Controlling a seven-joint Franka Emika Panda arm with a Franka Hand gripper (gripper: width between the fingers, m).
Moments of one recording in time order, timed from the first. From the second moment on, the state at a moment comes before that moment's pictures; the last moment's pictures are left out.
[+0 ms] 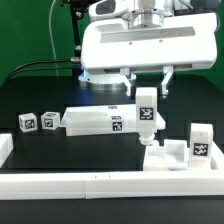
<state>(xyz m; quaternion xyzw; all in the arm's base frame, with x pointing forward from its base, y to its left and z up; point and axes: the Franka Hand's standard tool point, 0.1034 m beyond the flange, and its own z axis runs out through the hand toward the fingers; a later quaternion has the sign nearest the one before) 0.577 0.034 0.127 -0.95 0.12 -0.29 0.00</state>
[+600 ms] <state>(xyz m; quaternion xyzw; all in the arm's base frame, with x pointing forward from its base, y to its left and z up) 0.591 0.045 0.099 -0.95 0.11 -0.29 0.00</state>
